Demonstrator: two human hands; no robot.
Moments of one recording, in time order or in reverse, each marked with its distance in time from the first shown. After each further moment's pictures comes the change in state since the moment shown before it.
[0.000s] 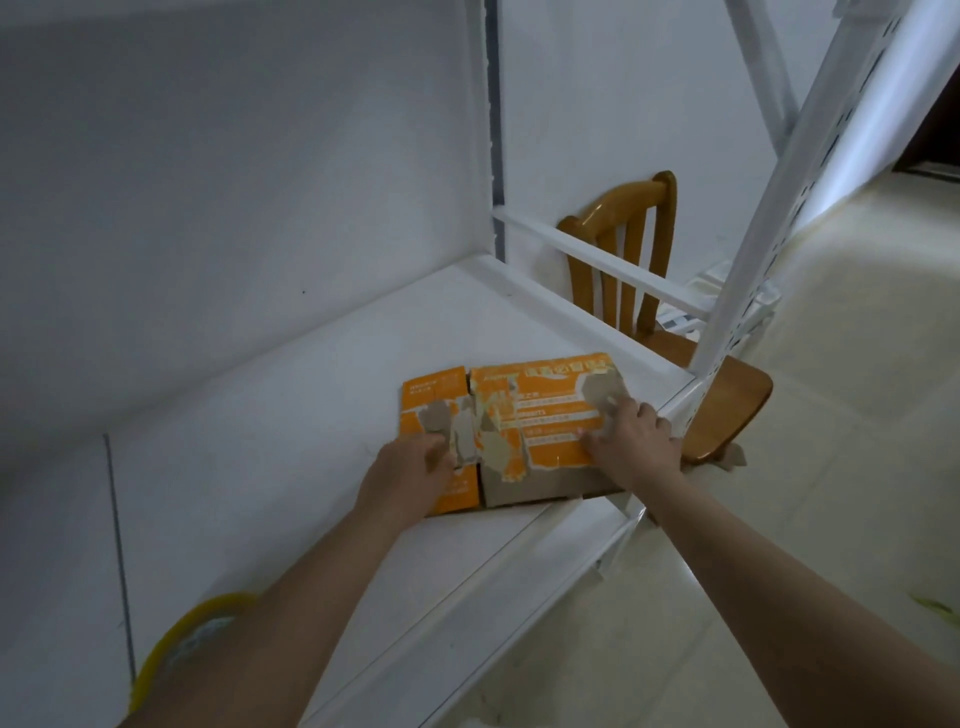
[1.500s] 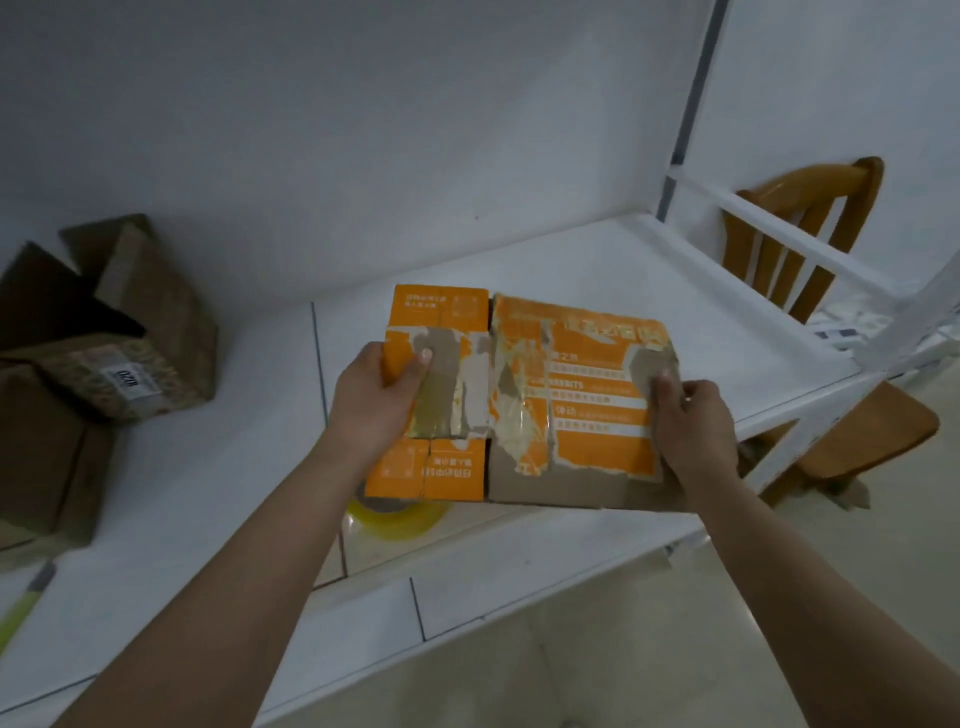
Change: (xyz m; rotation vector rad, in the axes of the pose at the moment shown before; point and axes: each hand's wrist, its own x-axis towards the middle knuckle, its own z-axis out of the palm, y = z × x) left_hand -0.149 -0.078 -0.112 -0.431 0.496 -0.318; right_hand -0.102 -0.082 0.028 0.503 0.038 -0.043
